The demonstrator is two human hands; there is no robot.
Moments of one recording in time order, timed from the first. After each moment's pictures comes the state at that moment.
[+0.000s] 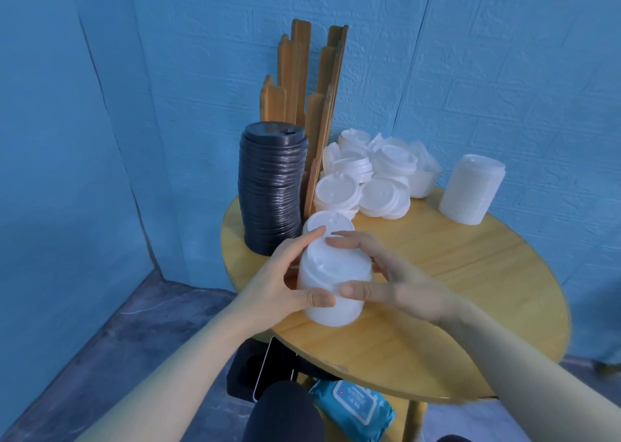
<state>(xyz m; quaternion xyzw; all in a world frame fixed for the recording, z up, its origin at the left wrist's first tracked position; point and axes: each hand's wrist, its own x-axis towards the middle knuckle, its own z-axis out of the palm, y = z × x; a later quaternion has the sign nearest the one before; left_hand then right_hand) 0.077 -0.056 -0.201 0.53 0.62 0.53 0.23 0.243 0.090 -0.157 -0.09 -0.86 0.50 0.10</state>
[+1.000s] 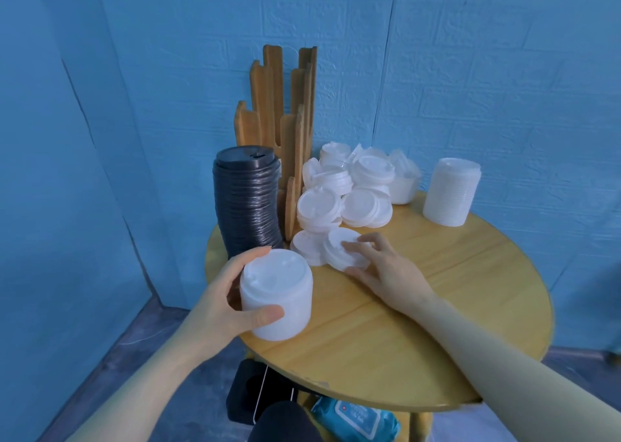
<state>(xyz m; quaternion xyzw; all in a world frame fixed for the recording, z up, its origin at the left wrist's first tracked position) 0.057 -0.082 -0.201 0.49 0.64 0.56 0.20 0.238 0.155 -0.201 -0.23 -0.94 0.13 0.22</state>
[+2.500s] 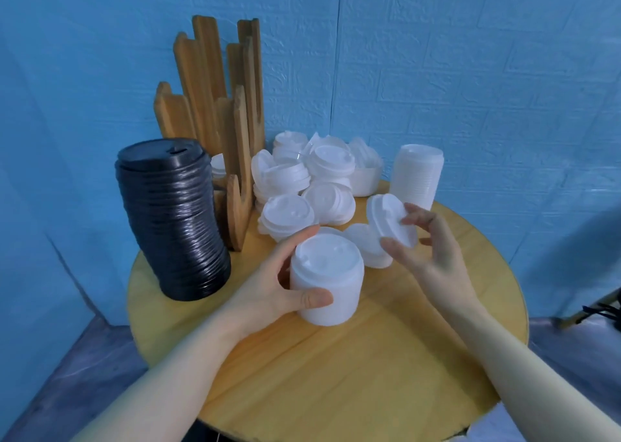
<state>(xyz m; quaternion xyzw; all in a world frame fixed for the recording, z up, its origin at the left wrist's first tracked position) 0.090 0.045 -0.200 0.55 0.54 0.53 0.34 0.299 0.175 -0.177 -0.30 -0.74 0.37 0.48</state>
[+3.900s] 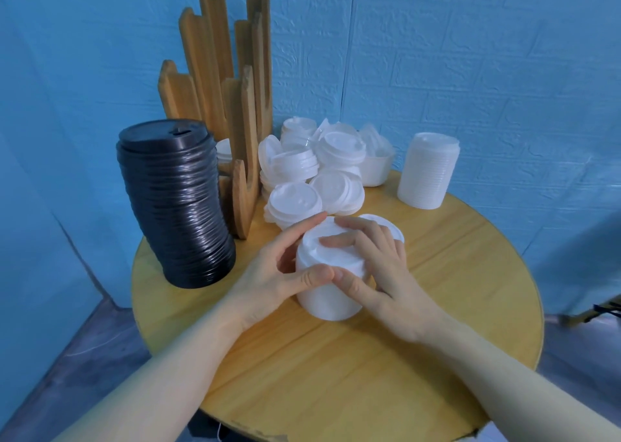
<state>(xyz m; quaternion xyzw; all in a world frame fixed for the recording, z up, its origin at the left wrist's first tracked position) 0.094 0.041 -0.192 0.54 0.53 0.56 0.33 0.268 0.132 -0.177 -0.17 -0.91 0.24 0.28</state>
